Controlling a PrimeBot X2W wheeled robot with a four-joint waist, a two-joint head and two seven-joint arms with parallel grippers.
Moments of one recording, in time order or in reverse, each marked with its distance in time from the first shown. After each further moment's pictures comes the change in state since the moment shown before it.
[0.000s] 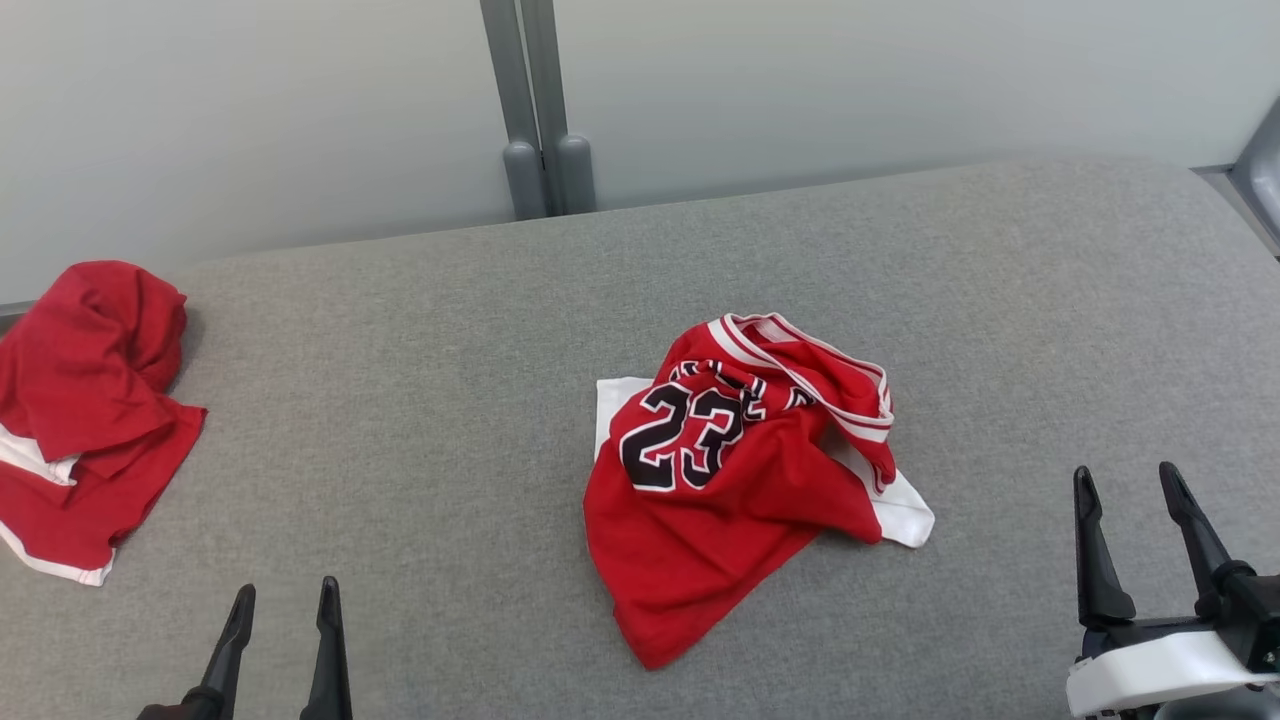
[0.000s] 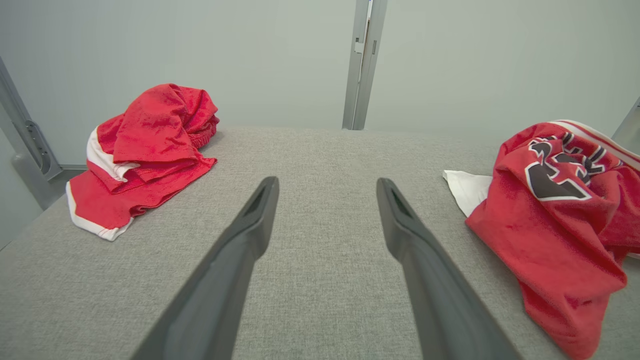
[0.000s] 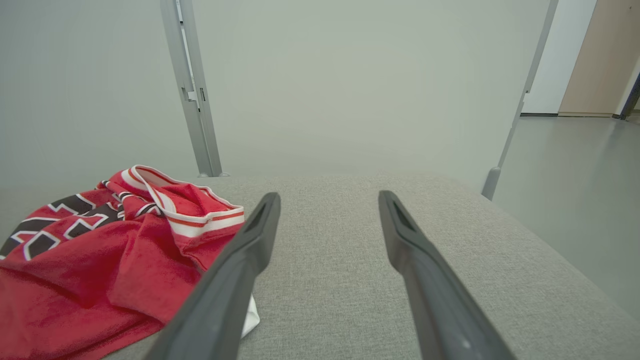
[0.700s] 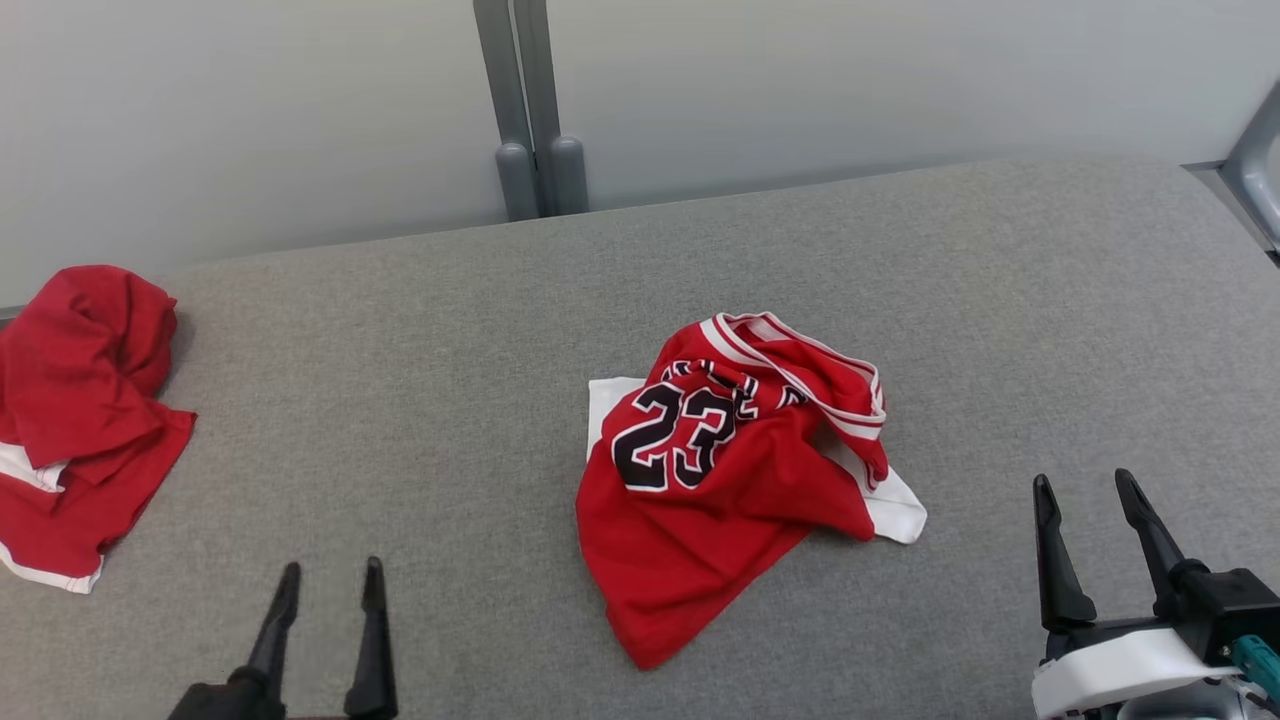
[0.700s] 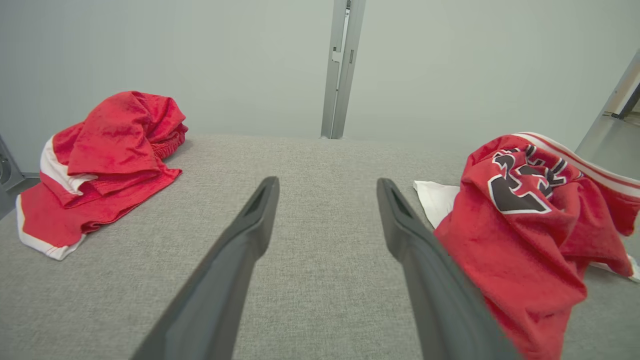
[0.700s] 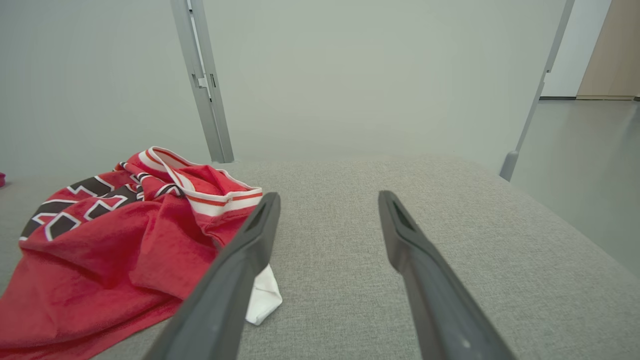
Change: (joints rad) left arm -0.021 -0.053 -0.001 -0.006 0.034 -0.040 0.000; right arm -0.014 0.021 0.041 0.051 -0.005 0.000 0.000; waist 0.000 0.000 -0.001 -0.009
